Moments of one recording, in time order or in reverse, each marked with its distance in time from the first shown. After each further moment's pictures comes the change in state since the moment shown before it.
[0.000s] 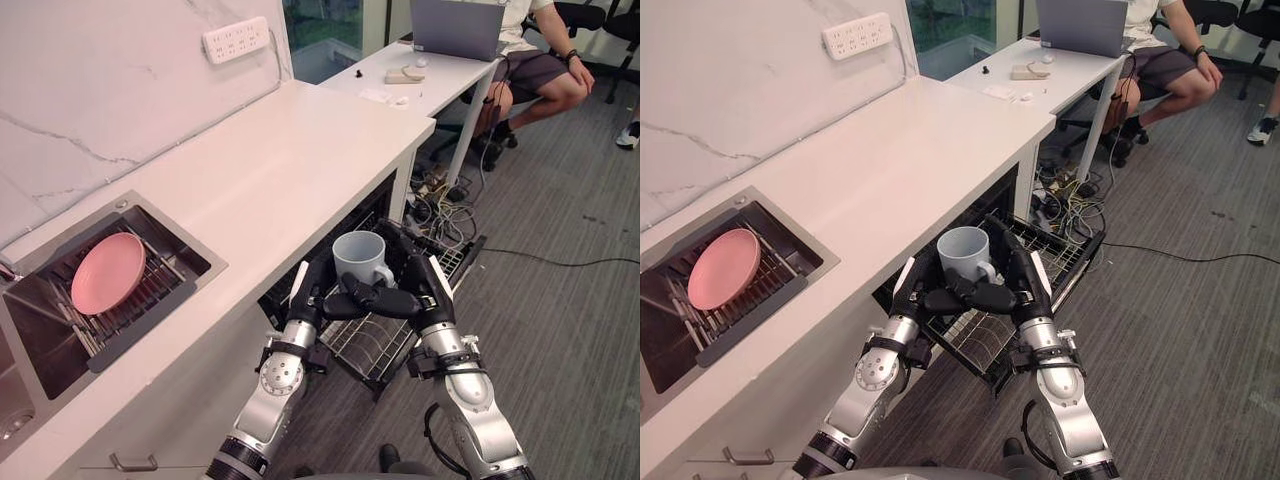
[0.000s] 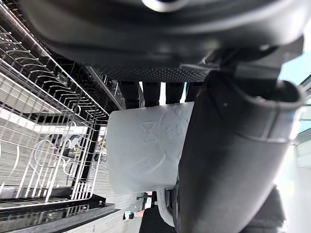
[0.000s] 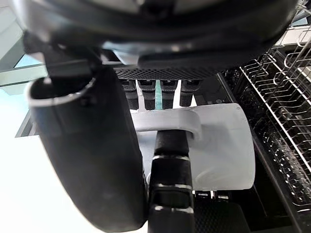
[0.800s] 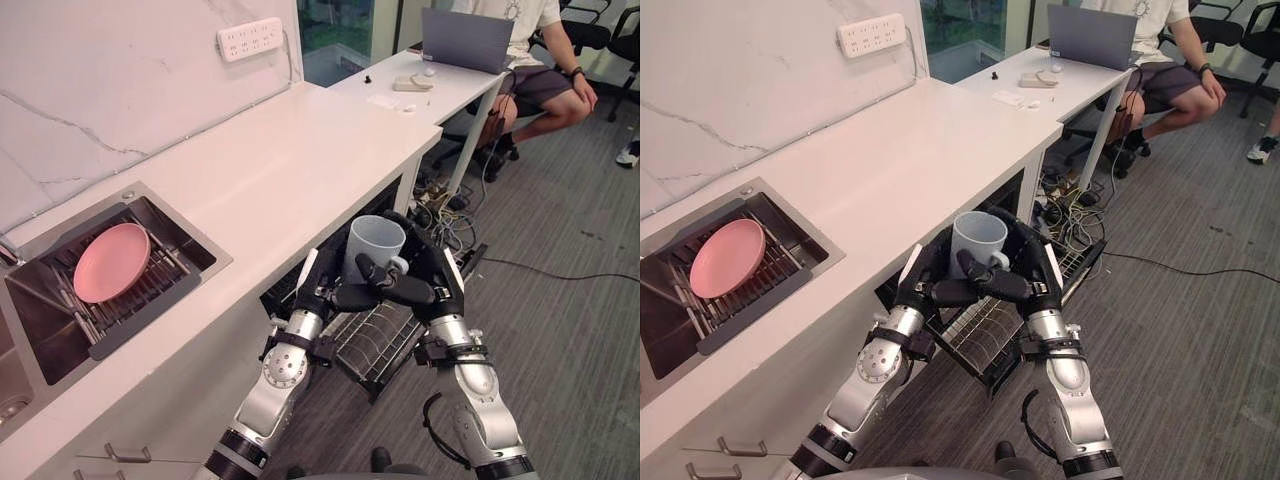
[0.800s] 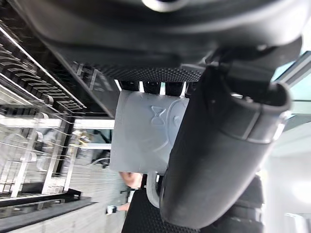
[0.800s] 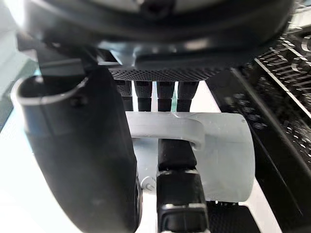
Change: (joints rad) left arm -0.019 0.007 -0.018 -0.118 0.042 0.026 -0.015; right arm -0.027 0.024 -0.091 0.002 0.091 -0.032 0.036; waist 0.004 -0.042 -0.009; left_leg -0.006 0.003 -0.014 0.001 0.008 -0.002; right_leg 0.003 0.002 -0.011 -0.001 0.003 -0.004
